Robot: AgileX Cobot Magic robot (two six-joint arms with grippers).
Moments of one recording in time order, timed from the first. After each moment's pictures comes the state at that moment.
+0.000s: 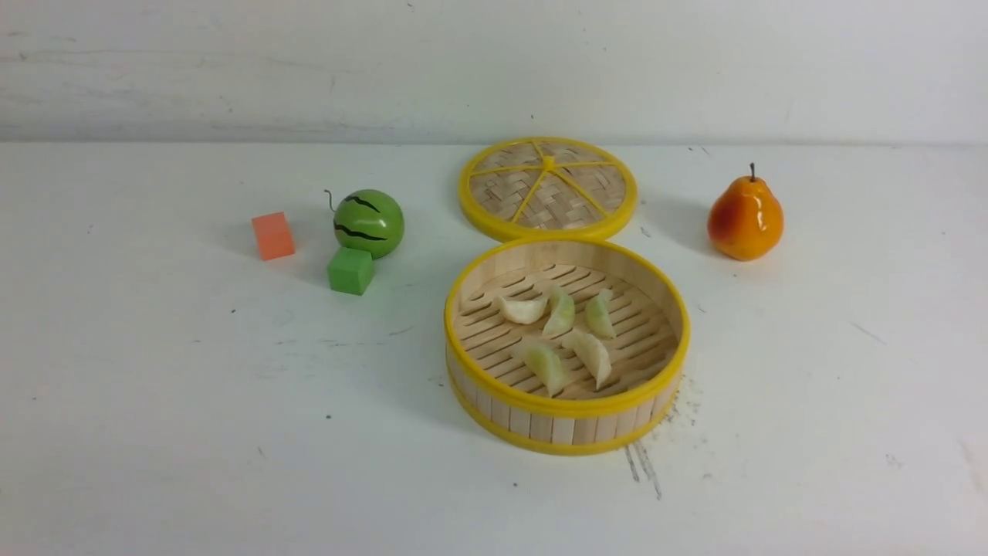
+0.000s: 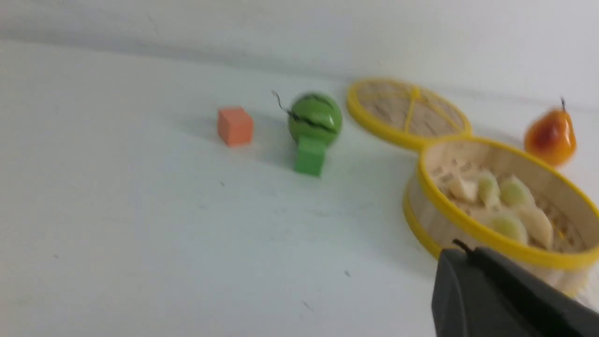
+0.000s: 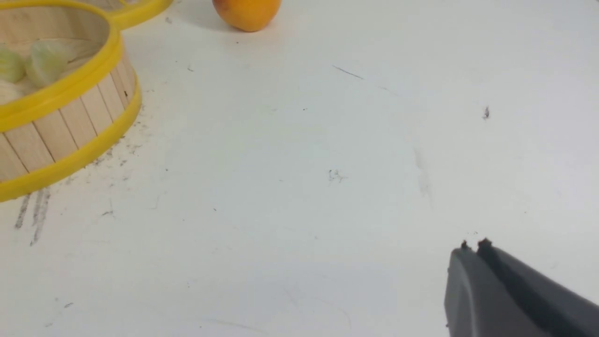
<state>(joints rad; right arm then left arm) -0.08 -0.01 0.02 -0.04 0.38 0.14 -0.27 0.13 -0.28 0.16 0.35 -0.37</state>
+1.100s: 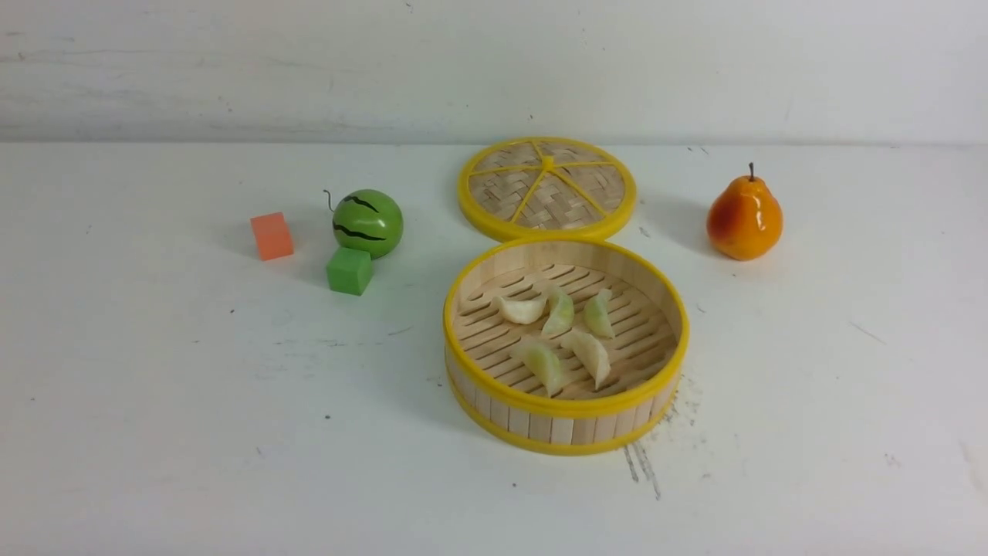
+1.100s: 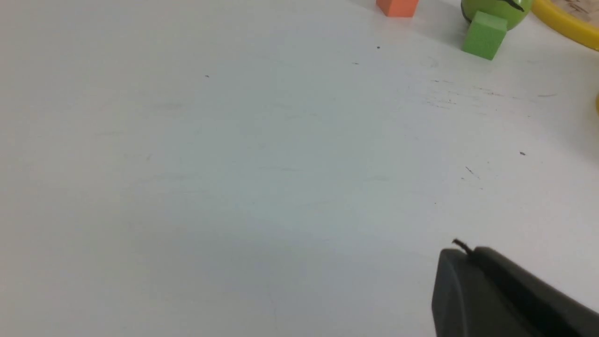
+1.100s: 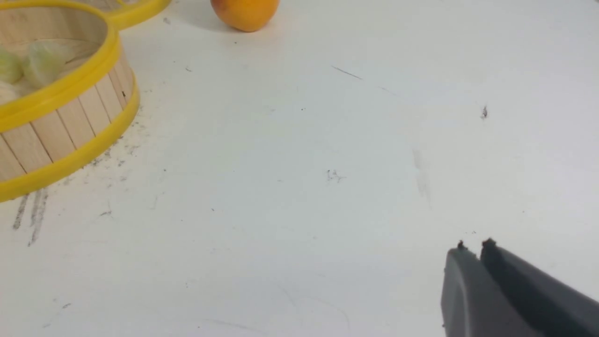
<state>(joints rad) -0.08 -0.01 0.02 -0.04 0.38 0.14 0.04 -0.01 0.03 0.00 0.38 -0.19</state>
